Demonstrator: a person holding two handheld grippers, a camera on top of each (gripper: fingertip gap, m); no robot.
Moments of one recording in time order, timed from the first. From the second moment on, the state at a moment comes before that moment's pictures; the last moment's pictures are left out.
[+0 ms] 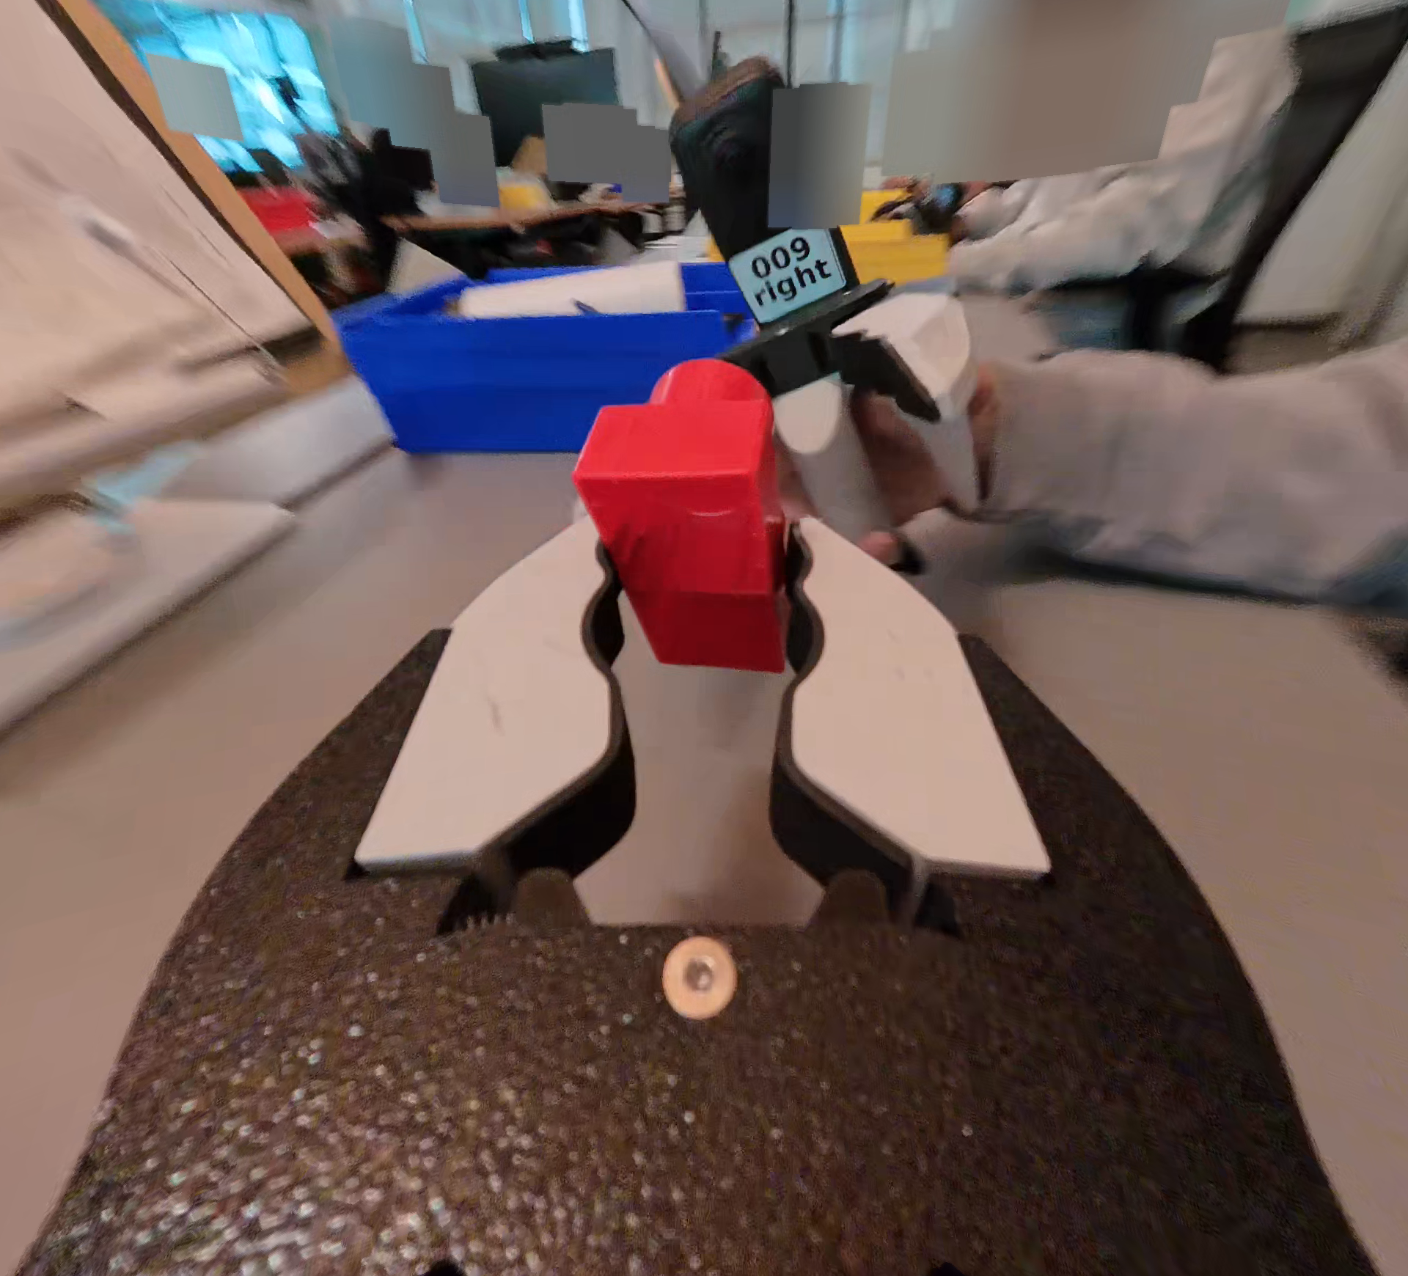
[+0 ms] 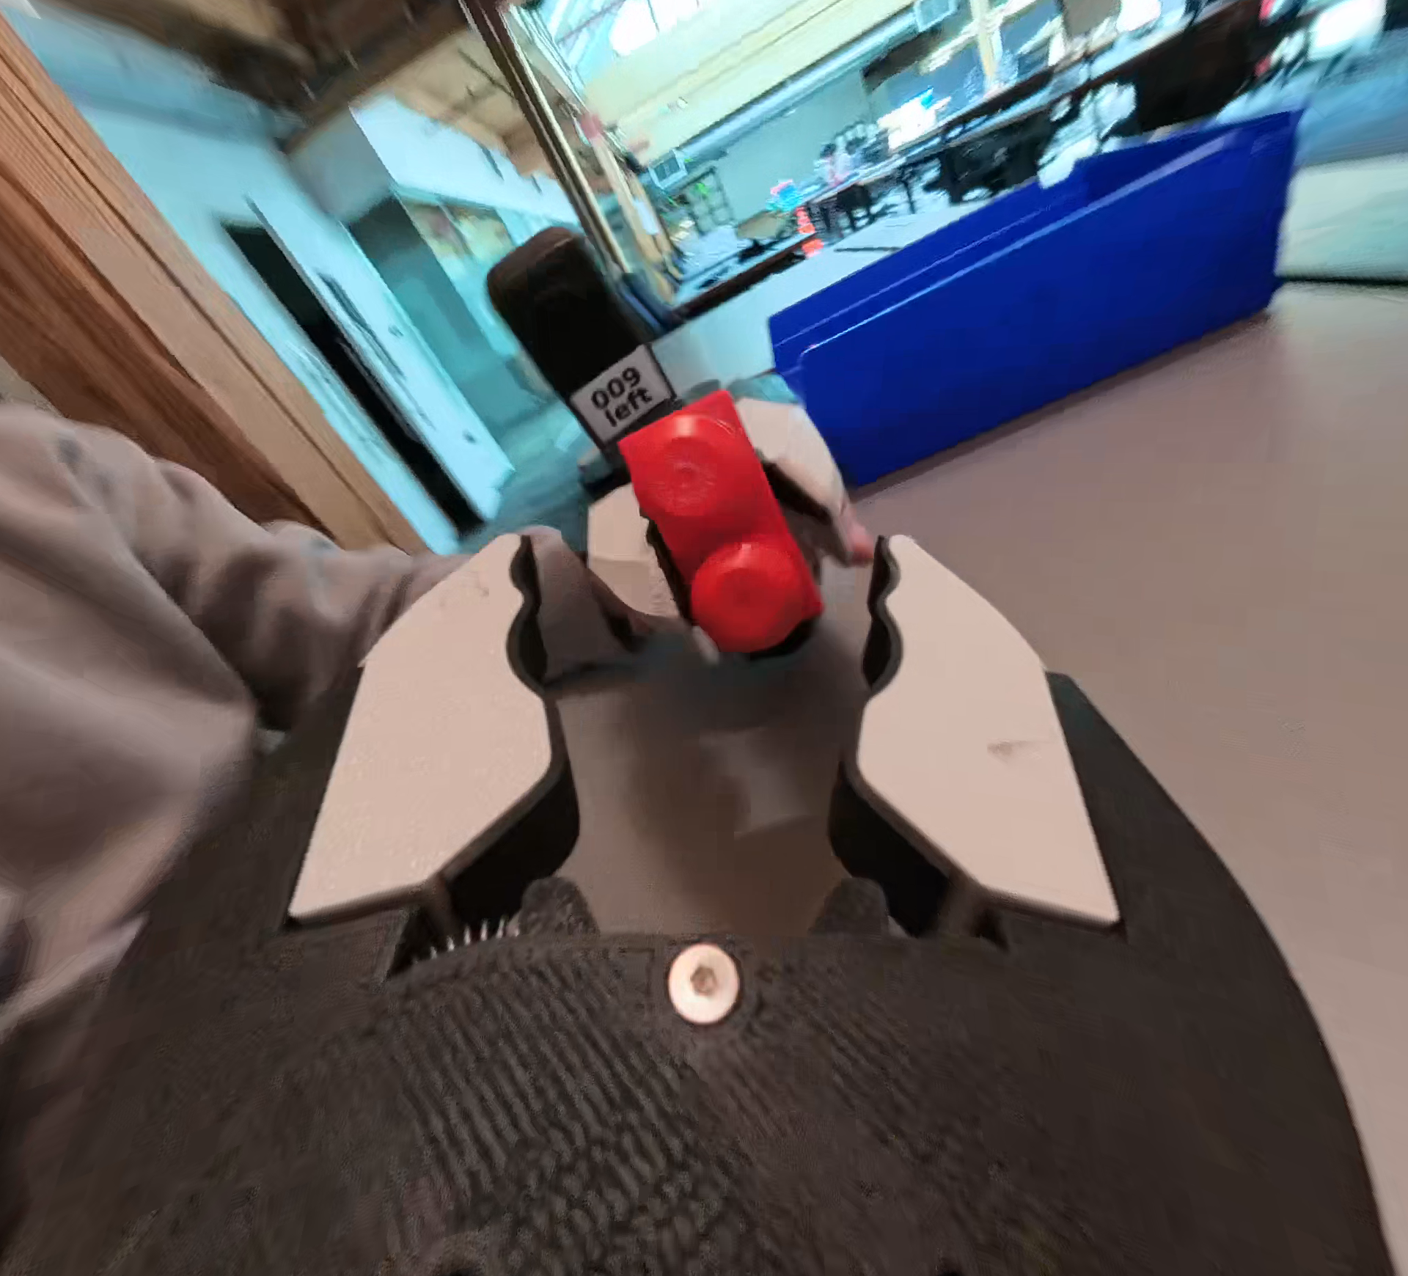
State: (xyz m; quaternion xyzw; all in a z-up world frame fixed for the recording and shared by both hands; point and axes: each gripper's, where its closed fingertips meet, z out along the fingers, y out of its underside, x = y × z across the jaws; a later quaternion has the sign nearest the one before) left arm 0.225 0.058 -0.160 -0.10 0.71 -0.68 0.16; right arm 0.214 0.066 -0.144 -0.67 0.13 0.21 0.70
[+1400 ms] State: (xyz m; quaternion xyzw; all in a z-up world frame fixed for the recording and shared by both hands) left arm 0.253 0.070 -0.172 -0.05 0.72 -0.52 0.45; right arm 0.388 -0.304 -0.130 -0.52 0.58 -0.46 0.43
